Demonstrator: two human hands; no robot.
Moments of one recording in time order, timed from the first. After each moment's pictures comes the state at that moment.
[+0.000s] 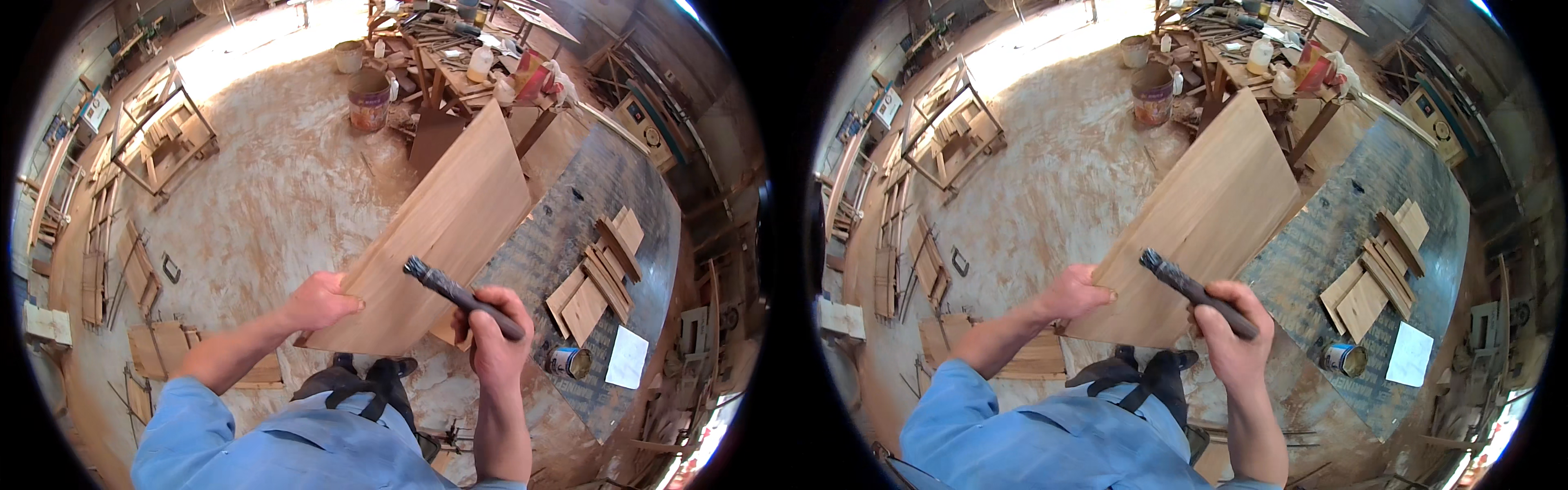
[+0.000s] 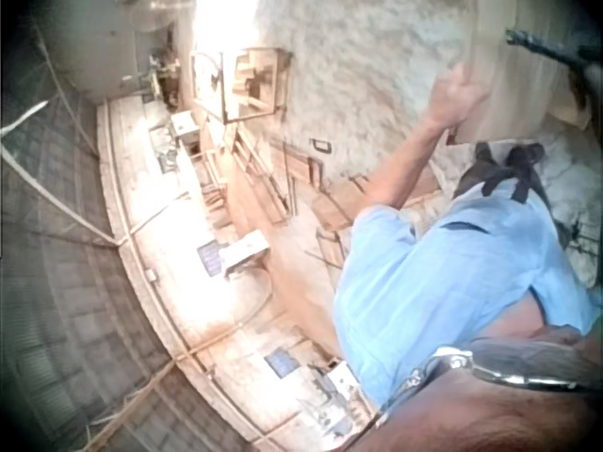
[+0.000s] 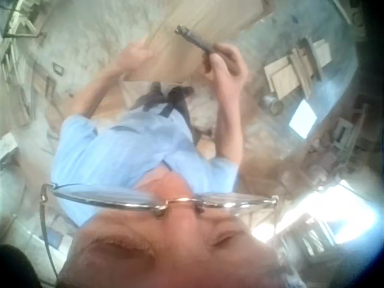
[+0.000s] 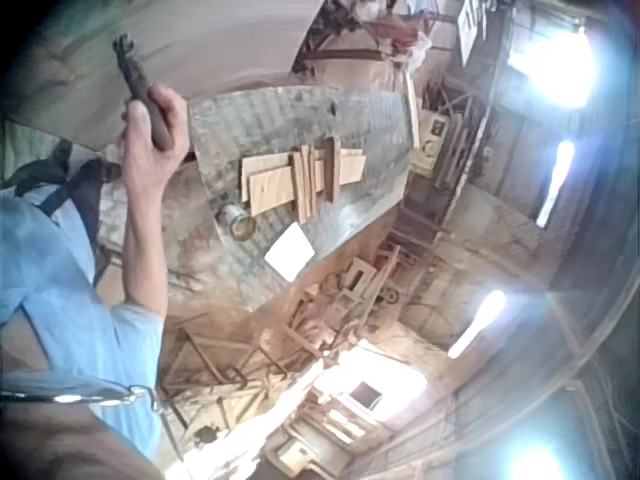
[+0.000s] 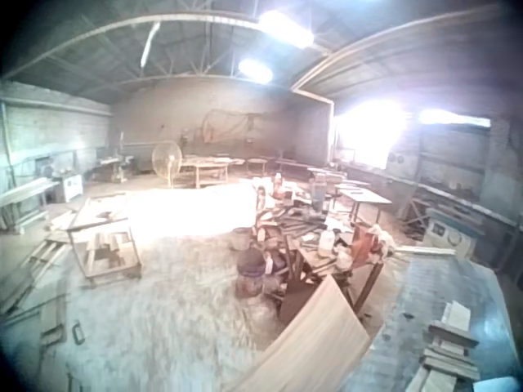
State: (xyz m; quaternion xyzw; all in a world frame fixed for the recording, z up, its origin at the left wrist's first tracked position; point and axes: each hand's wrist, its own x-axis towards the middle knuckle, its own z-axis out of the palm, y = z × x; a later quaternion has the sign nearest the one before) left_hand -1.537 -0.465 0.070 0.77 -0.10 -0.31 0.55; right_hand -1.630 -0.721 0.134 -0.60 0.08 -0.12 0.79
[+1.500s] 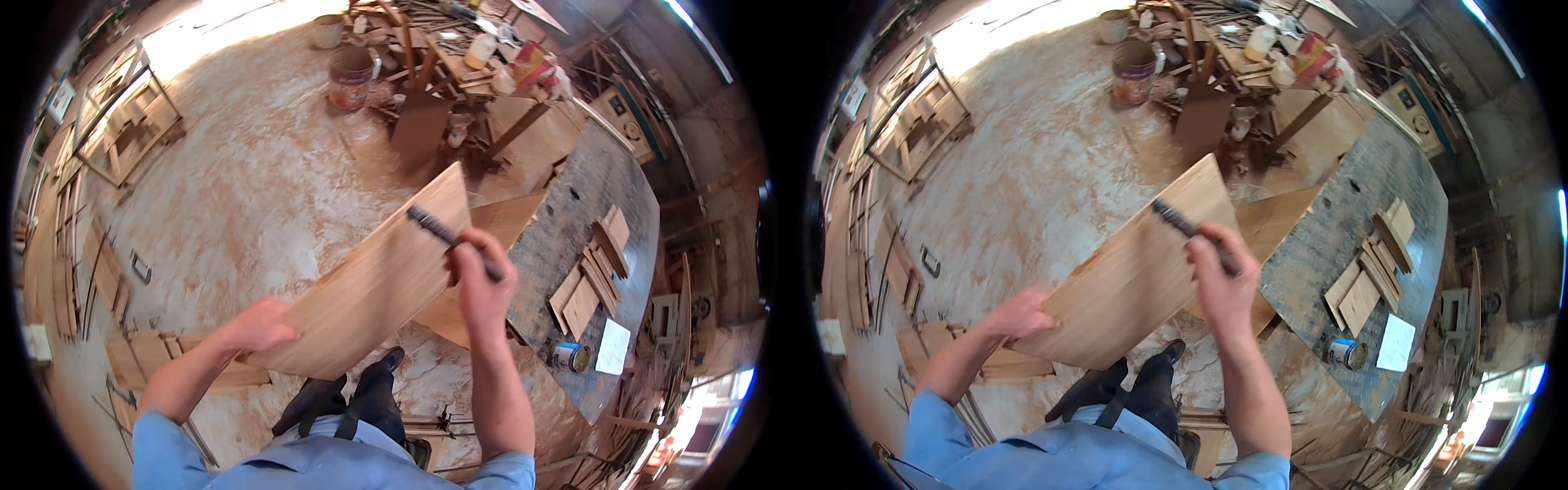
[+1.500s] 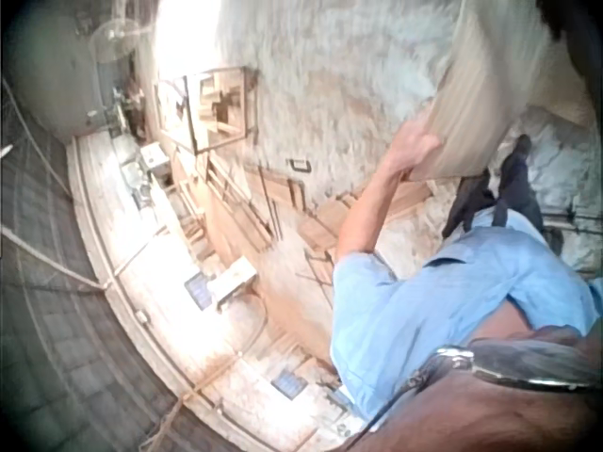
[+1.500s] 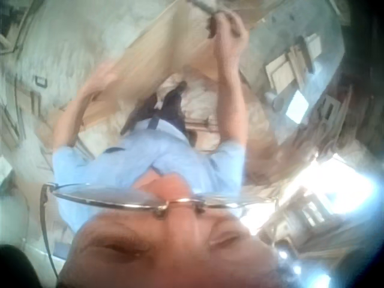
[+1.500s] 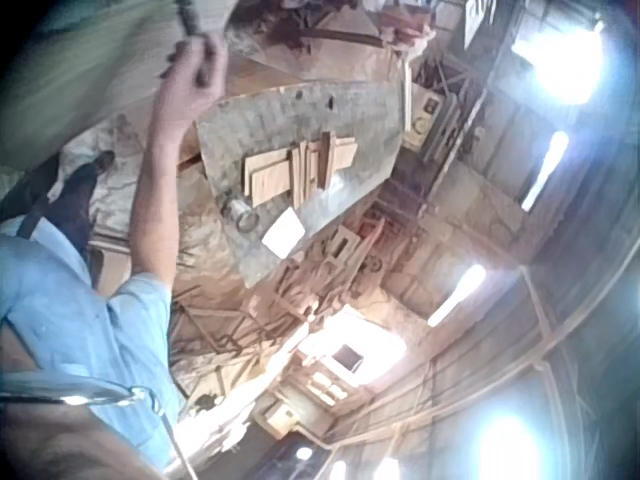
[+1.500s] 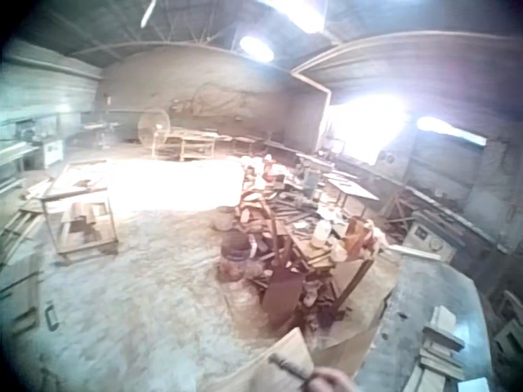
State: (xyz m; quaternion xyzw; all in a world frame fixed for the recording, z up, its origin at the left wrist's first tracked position) left_hand -1.494 -0.313 0.010 0.84 -0.25 -0.32 0.35; right_hand -1.504 -0.649 0.086 -0.72 0.13 -0.16 0.66
